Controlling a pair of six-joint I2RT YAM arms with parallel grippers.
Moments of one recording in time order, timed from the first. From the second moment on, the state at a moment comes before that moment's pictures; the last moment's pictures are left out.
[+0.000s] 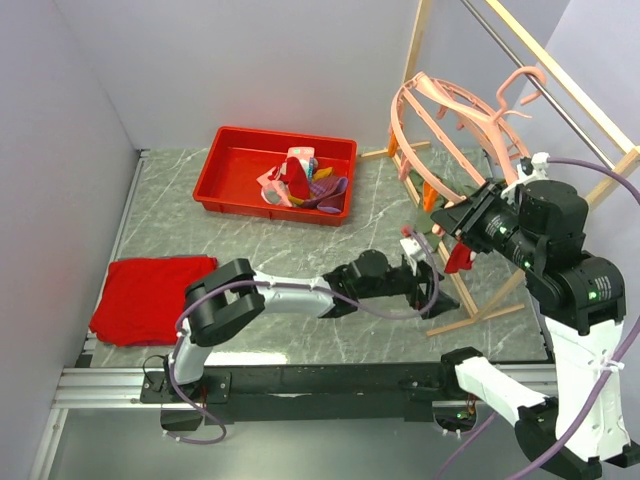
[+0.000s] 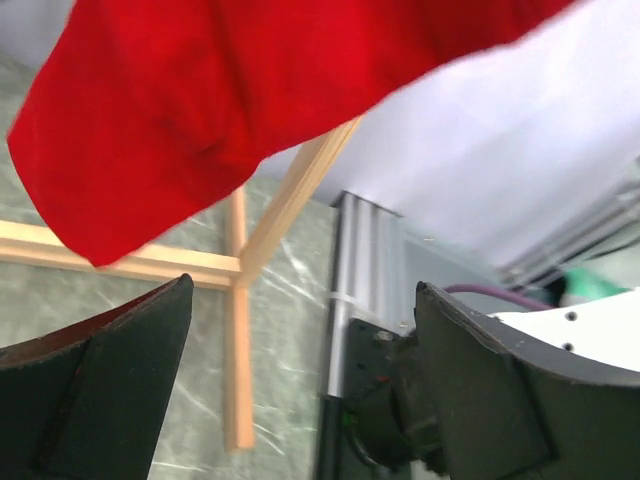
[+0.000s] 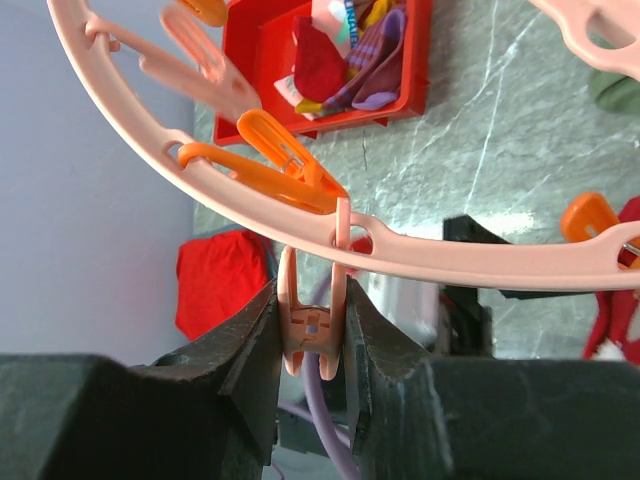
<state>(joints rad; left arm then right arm) -1.19 2.01 1.28 0.77 0.28 -0.51 0.26 0.95 1.67 -1.17 -0.08 0.75</state>
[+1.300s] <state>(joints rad) -1.16 1.89 1.50 0.25 0.41 -0.44 0.26 0.91 1.72 -1.22 -0.04 0.61</state>
